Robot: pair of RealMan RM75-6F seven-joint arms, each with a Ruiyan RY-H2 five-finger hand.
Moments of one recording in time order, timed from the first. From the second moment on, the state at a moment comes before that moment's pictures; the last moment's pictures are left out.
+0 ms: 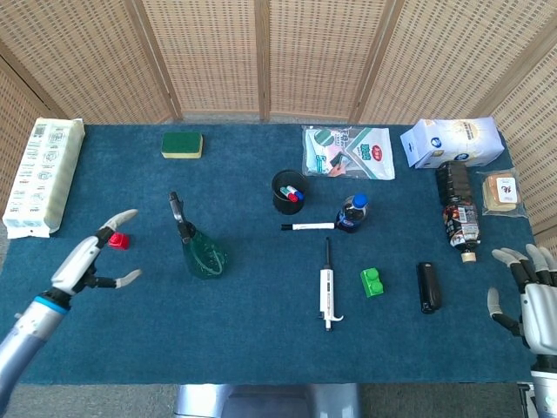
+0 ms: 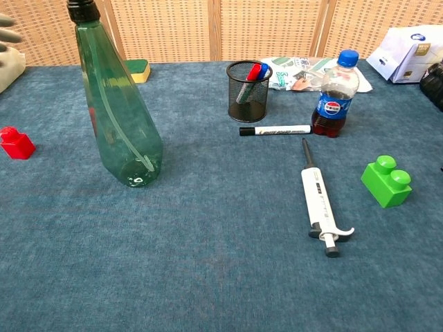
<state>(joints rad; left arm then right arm) -0.45 -1.08 0.02 -1.63 1.53 1.23 -0.75 0.03 -0.99 0.13 -1.88 -1.42 1.52 -0.03</state>
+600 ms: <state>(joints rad) -0.22 -0.80 0.12 -1.87 1.52 1.42 -0.25 0.09 -0.98 0.14 -1.87 -1.36 1.45 -0.21</state>
